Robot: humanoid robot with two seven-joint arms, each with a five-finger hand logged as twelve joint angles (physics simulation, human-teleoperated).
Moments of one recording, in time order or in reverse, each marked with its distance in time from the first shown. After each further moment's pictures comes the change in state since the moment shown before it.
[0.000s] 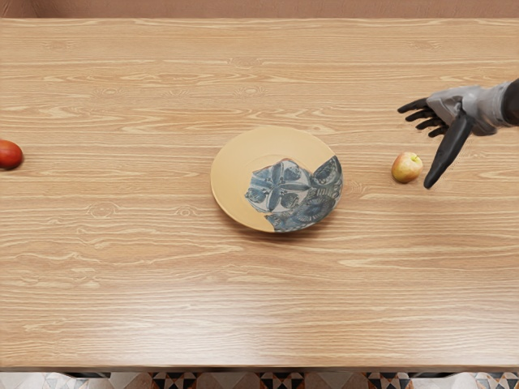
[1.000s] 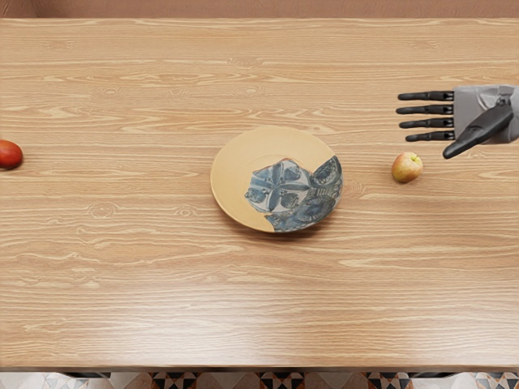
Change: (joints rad) left arm 0.000 0.000 -0.003 -0.001 0.000 0.000 0.000; right arm -0.438 -0.058 0.497 -0.353 0.602 0.484 0.000
